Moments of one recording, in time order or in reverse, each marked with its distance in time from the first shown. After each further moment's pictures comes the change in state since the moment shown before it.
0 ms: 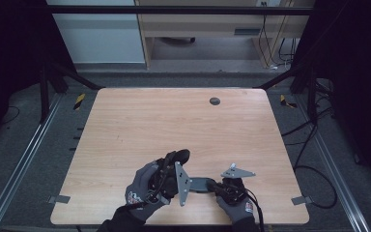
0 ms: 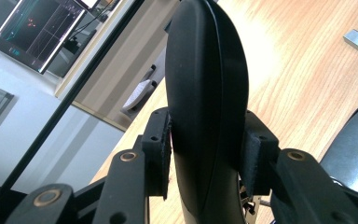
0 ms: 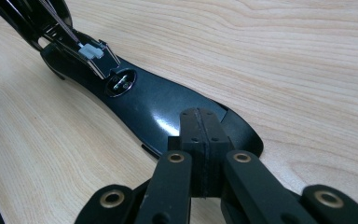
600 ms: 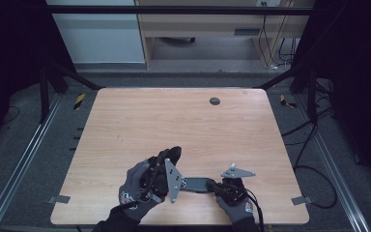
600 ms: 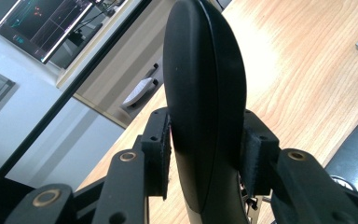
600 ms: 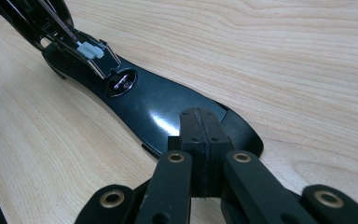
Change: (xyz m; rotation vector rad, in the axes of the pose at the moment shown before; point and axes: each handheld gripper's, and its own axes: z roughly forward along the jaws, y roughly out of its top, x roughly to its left) left arm 0.015 -0.008 -0.007 -0.010 0.011 -0.075; right arm 0.000 0.000 0.000 0.000 0.005 0.001
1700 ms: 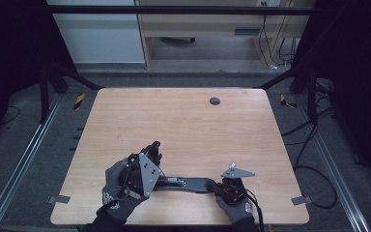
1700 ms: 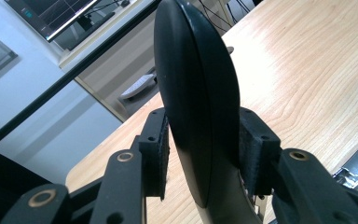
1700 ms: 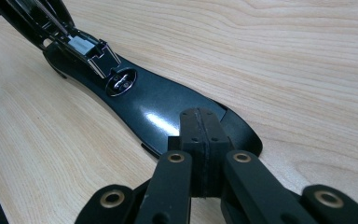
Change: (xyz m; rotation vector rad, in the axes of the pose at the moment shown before) left arm 0.036 -0.025 -0.016 -0.024 0.008 -0.166; right arm 0.001 0.000 0.000 0.000 0.001 0.004
